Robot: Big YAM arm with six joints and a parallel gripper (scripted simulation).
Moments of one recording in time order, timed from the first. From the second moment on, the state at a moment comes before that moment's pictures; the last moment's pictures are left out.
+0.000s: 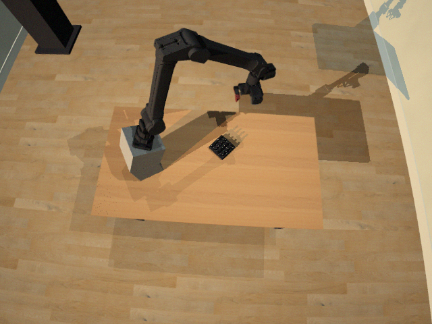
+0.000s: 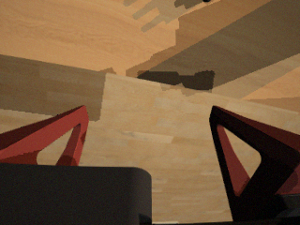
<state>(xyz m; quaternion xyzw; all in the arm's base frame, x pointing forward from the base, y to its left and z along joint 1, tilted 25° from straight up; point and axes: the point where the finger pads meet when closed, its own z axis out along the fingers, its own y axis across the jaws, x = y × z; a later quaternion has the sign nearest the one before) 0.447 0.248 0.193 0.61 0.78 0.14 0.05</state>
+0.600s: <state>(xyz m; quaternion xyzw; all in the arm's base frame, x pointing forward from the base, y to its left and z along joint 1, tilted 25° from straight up) 0.447 0.248 0.194 0.61 0.78 0.14 0.05</state>
